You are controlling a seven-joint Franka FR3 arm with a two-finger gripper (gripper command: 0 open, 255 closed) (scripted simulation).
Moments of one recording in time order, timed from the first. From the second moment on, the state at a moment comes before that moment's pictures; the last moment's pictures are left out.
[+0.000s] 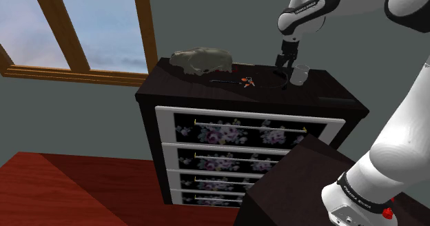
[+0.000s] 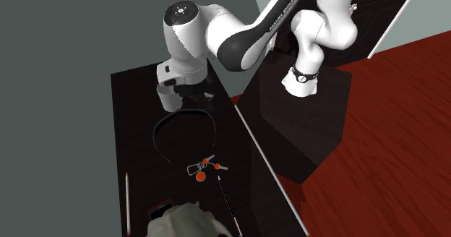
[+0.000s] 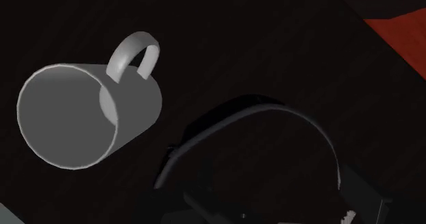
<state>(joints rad) -0.19 0.19 -0.30 -1.91 -0.04 2.06 -0.43</state>
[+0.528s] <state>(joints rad) -0.28 0.50 -0.31 -1.55 0.03 2.03 -0.53</state>
